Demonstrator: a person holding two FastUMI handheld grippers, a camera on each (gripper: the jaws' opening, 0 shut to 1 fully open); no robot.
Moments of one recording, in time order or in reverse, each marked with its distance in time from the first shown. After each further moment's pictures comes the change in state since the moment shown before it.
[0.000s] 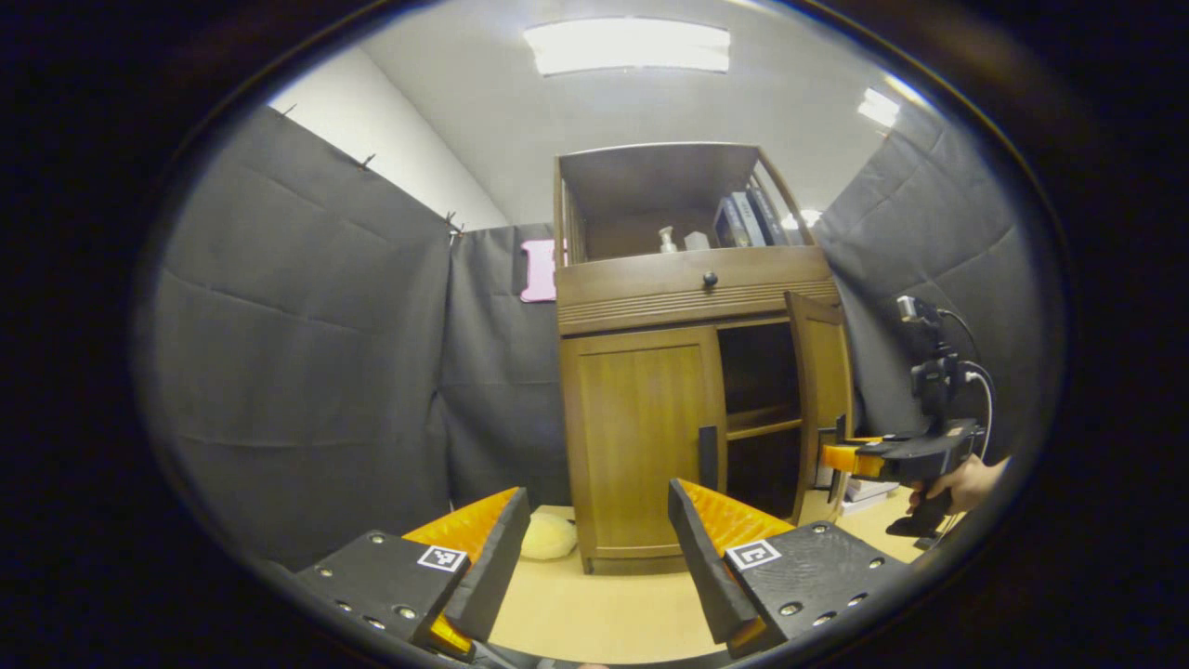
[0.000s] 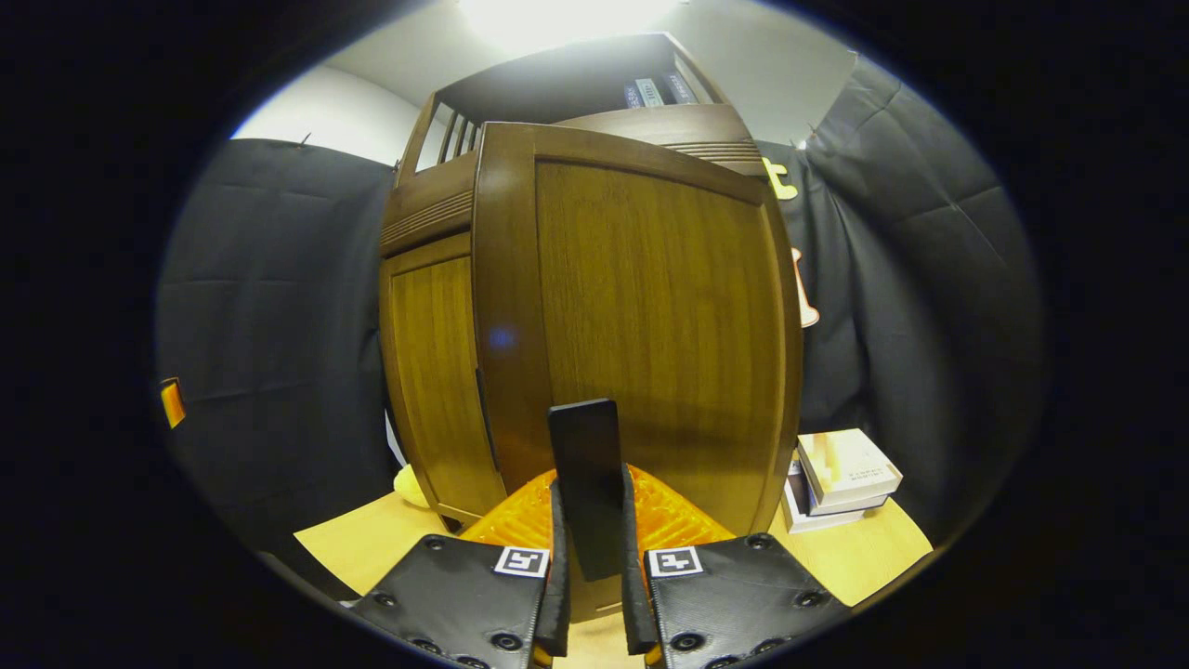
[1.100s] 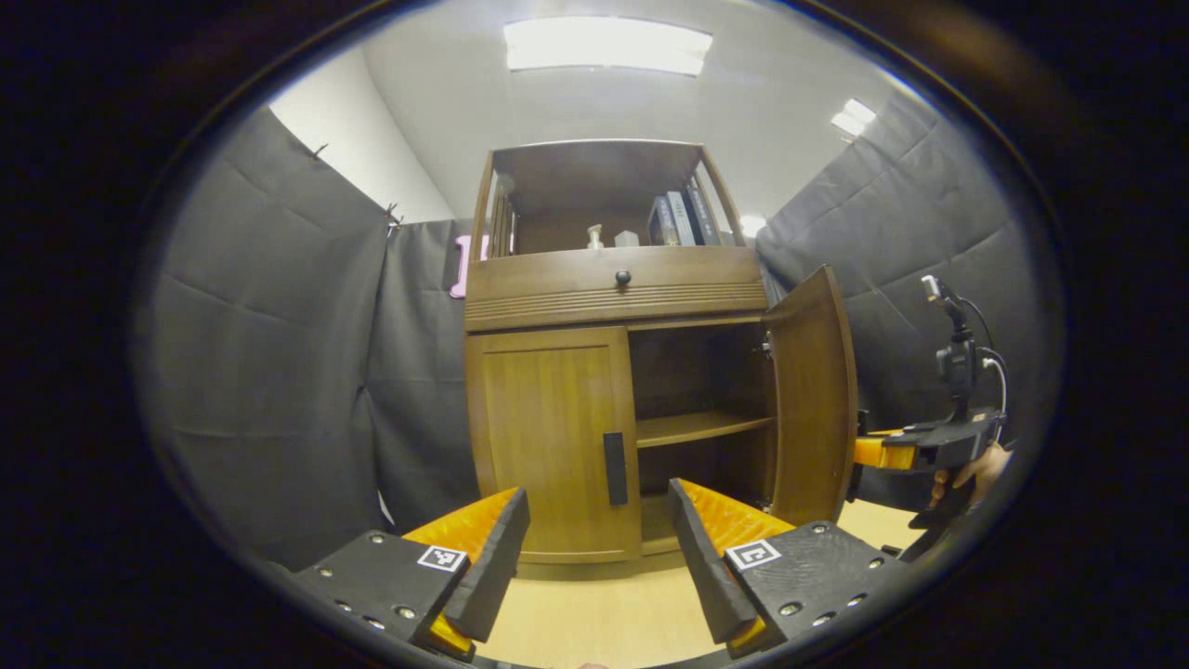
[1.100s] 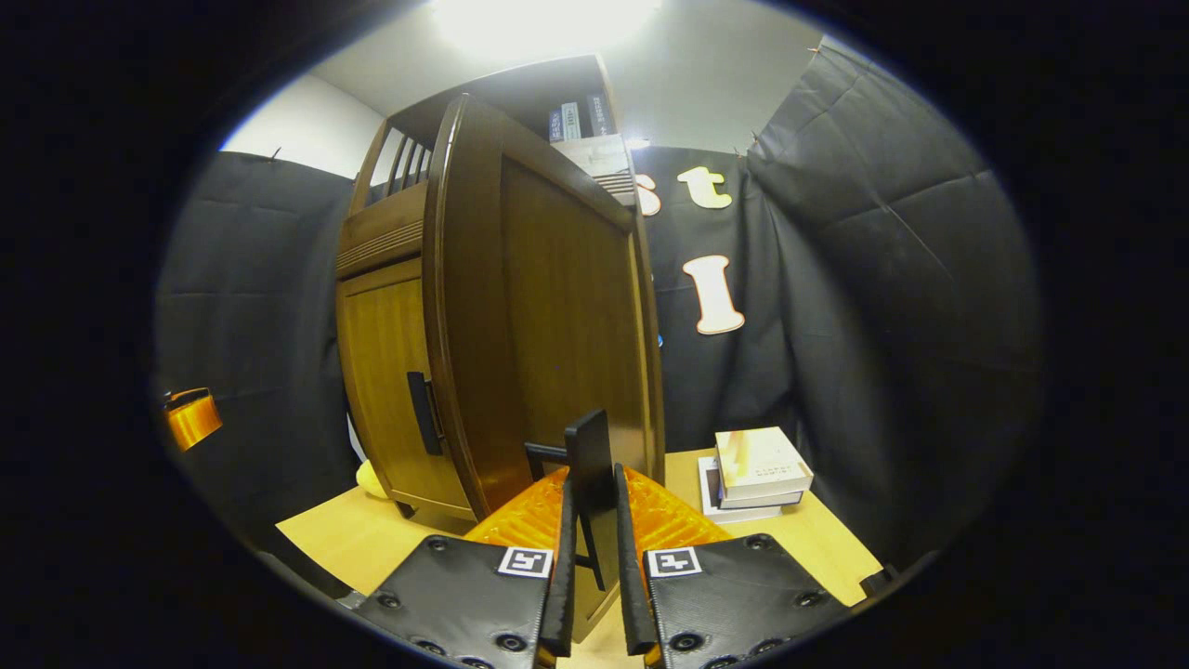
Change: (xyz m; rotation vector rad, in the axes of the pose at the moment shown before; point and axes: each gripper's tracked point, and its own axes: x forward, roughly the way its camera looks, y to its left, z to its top) left arm 0.047 -0.090 0.007 -0.007 -0.018 -0.174; right arm -0.080 -0.107 0.013 0.021 -0.021 -0.145
